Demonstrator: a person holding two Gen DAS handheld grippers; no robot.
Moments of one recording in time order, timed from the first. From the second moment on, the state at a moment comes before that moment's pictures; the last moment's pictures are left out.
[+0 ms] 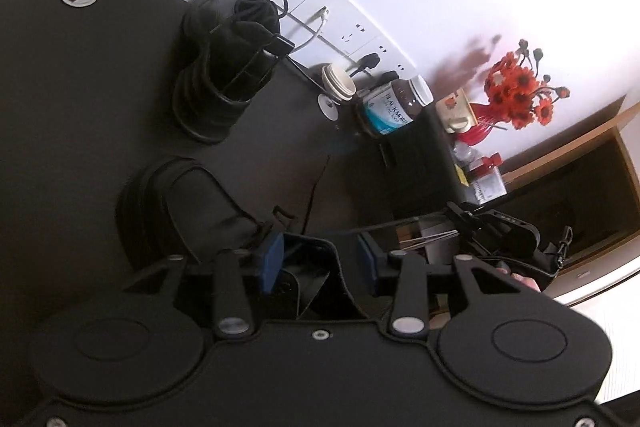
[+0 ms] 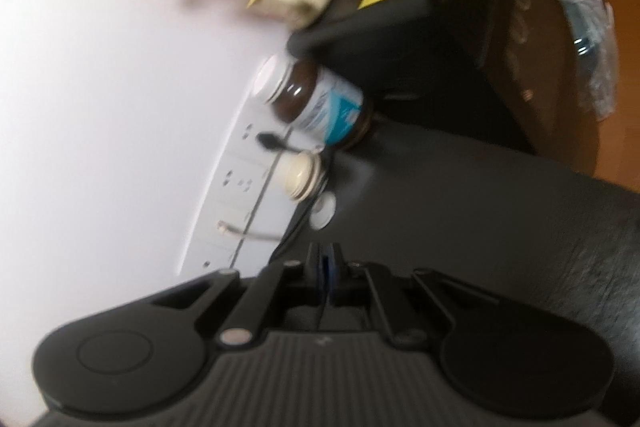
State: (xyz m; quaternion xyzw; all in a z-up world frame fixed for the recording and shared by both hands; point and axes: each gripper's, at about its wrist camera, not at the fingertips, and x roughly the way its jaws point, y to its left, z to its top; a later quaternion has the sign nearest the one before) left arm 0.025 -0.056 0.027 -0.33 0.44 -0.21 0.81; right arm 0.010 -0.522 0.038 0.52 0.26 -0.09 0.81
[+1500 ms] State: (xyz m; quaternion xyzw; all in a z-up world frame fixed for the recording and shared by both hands) left arm 0.013 -0.136 0.022 -0.05 0.52 -0.18 0.83; right arm 0.018 -0.461 0.034 0.33 0.43 0.04 0.84
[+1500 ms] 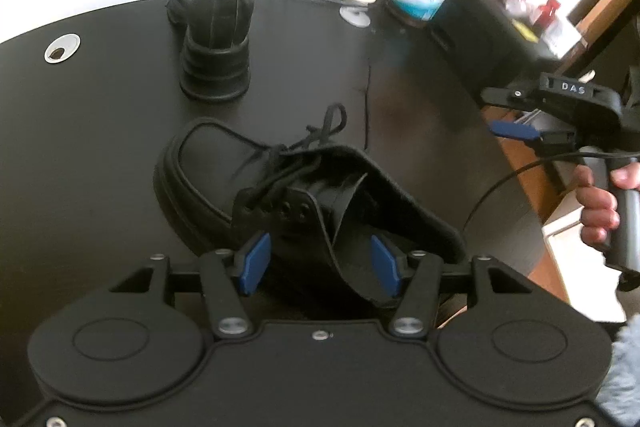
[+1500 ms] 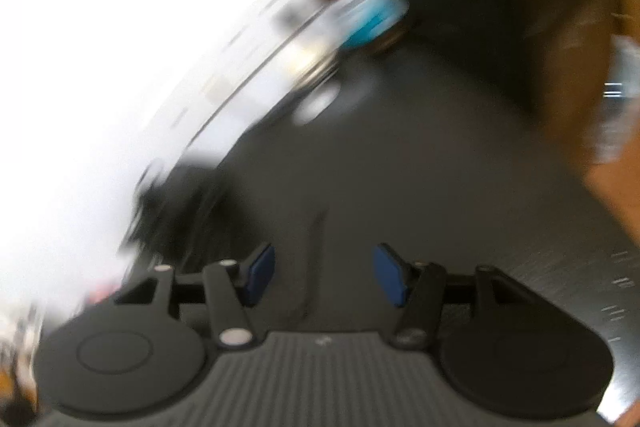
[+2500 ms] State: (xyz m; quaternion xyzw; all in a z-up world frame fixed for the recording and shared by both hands) left arm 0.017 -0.069 0.019 -0.06 0.51 -0.02 0.86; right arm 0.013 -0.326 -0.003 0.17 0.53 0.17 0.82
